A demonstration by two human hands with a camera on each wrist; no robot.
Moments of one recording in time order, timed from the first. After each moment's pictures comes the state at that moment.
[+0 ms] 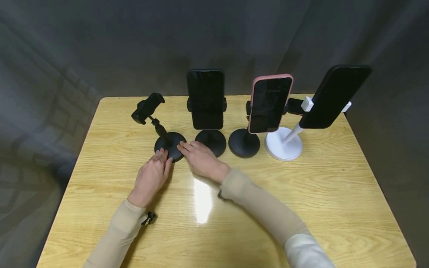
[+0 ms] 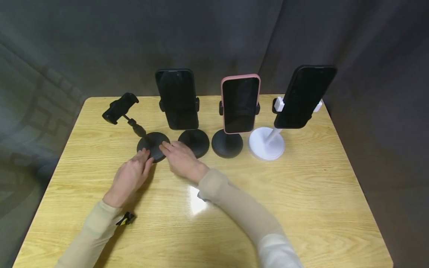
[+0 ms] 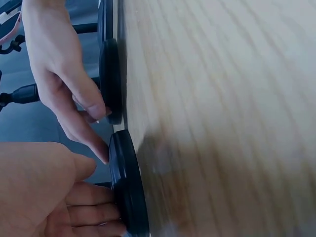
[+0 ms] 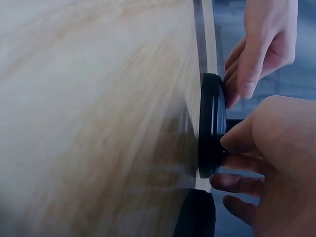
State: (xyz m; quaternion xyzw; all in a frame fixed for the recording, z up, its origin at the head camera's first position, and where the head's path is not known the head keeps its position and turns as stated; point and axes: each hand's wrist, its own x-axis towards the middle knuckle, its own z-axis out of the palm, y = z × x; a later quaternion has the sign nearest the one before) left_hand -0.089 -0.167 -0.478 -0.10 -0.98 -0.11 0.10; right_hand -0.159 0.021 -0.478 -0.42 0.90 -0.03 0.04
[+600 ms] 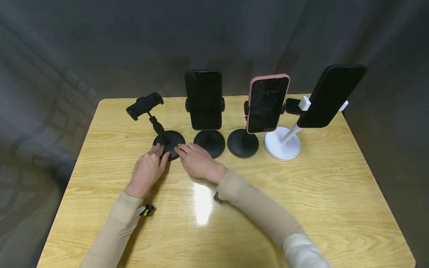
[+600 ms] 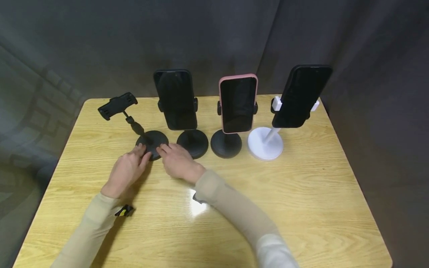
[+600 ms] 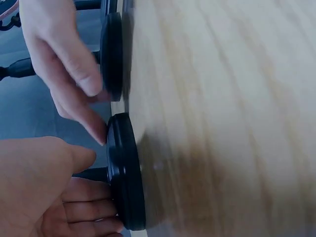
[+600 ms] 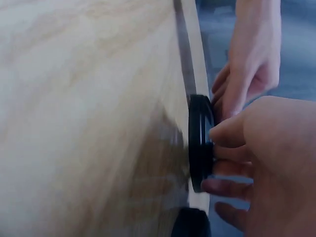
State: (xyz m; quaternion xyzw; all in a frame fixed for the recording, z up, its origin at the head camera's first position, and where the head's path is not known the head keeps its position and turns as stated) left_hand -0.108 -0.178 -0.474 -0.10 -0.99 -0.09 0.09; right_hand -0.157 0.014 -0.470 -0.41 0.90 -0.05 0.09
